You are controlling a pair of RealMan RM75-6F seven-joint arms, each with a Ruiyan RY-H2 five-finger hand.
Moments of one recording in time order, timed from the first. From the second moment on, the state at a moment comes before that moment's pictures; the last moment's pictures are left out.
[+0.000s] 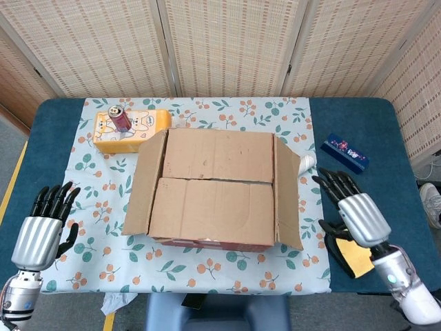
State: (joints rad) left arm -0.27 -1.08 0.02 -1.90 1.50 1.58 0.38; right arm 0.35 -0.91 0.15 -1.97 -1.51 1.17 -0.01
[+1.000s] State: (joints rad) left arm -0.13 -1.16 -0.02 -1.59 1.49 1.61 0.02; right arm 0.87 -1.21 0.25 -1.79 -0.99 0.85 -0.41
